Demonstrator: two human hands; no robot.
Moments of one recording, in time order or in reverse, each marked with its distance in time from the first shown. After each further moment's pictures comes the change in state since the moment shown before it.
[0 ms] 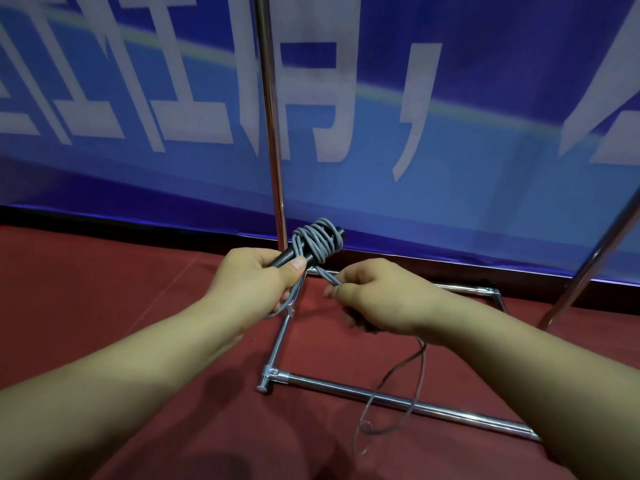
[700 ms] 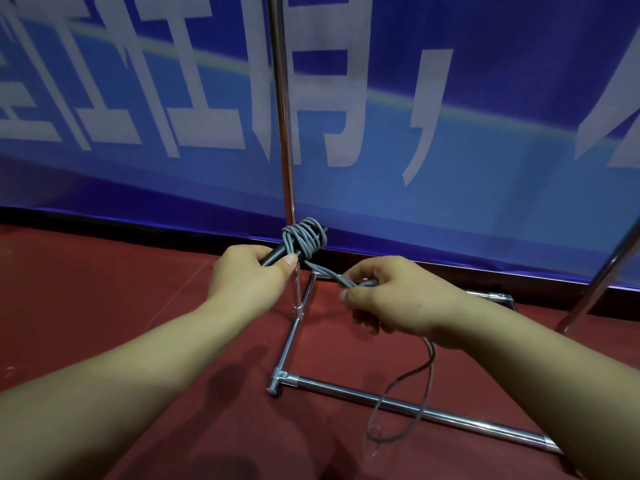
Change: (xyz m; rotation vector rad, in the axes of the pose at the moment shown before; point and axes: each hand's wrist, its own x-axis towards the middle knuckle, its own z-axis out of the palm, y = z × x) left_hand 0.024 -0.017 -0.014 0.238 0.254 0.023; right_hand -0.010 -0.010 -0.006 0.016 0.045 -0.050
